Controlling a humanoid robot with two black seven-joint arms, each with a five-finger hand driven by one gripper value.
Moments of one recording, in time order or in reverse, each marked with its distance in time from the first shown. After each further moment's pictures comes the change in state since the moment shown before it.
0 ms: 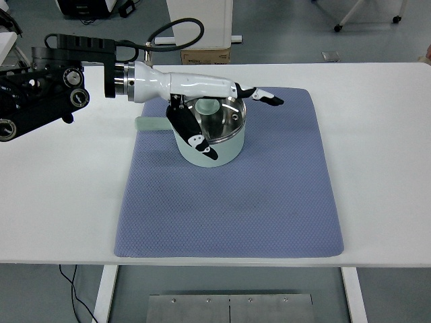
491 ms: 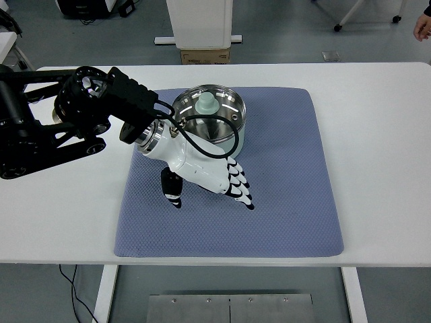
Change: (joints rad) left arm -0.030 -0.018 0.056 -0.264 0.717 -0.019 0.000; right arm 0.000 0.000 0.000 0.000 0.000 0.000 0.000
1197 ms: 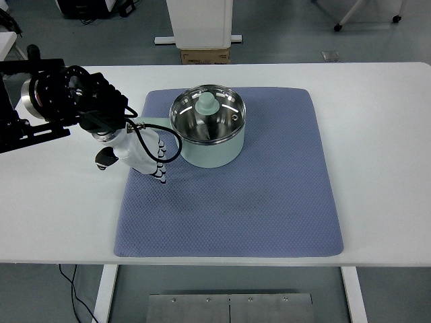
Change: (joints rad) left arm -0.153 0.038 0.292 0.082 0.496 -0.008 0.000; right arm 0.000 0.000 0.000 0.000 0.000 0.000 0.000
